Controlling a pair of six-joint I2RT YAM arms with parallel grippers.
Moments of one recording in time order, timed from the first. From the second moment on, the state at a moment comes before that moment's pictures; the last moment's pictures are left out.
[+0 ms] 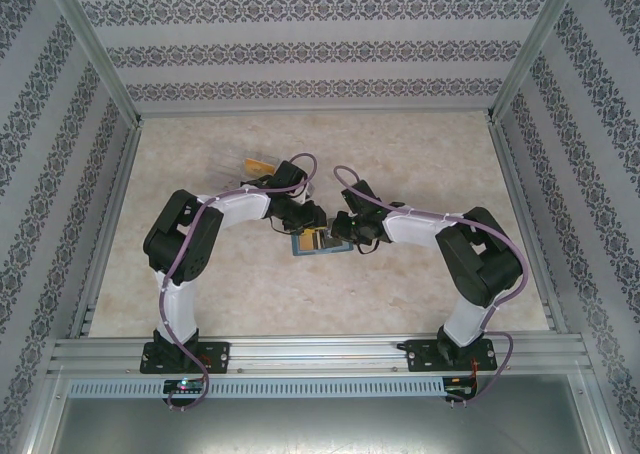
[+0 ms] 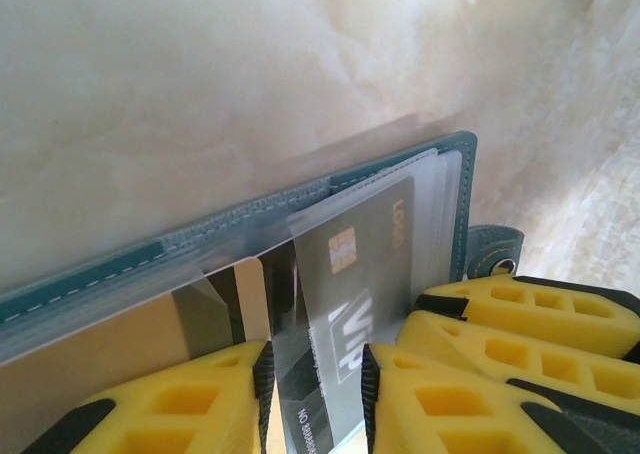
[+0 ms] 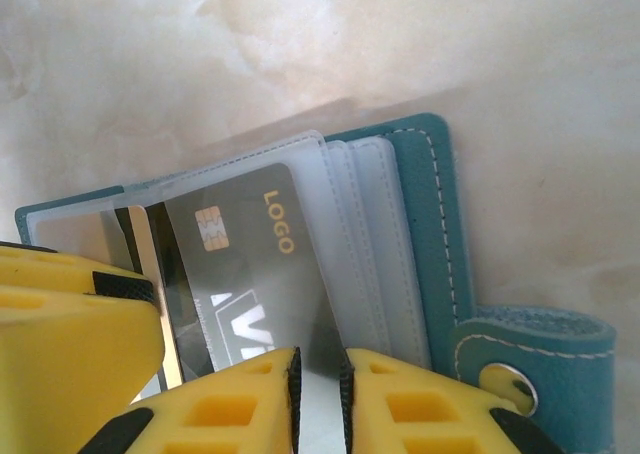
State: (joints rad) left arm -0.51 1.98 1.24 -0.36 0.52 -0.71; right arm 0.58 1.74 0.92 -0.21 -0.17 0.81
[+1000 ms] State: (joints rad) left arm -0.51 1.99 1.26 -0.38 0.52 -0.68; right arm 0.57 1.72 0.86 -0.14 -0.17 0.87
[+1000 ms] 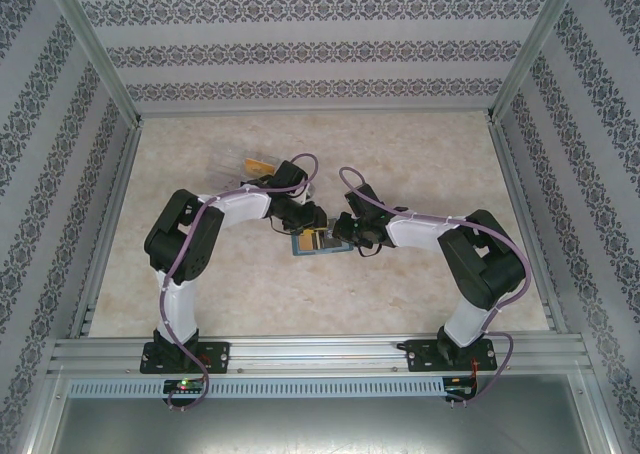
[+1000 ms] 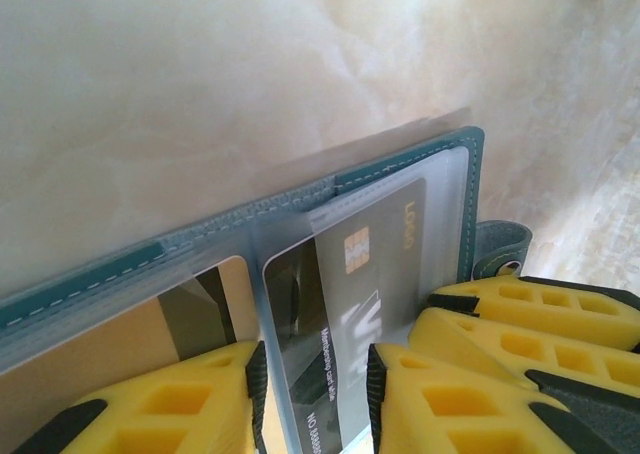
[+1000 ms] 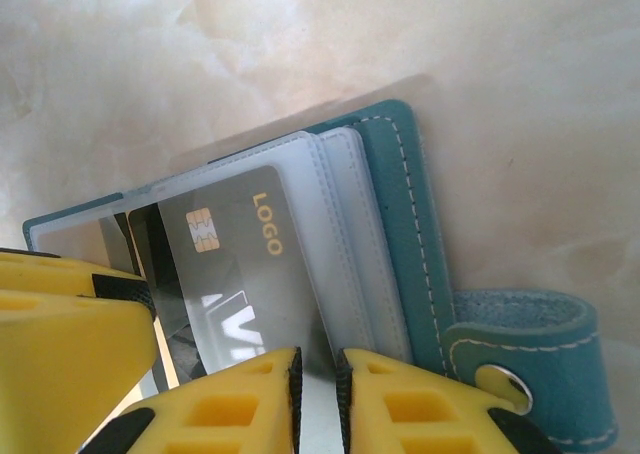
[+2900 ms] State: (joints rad) left arm -0.33 1.72 1.04 -0.29 0.67 -0.57; right arm 0.54 1.62 0.79 0.02 -0.37 0.81
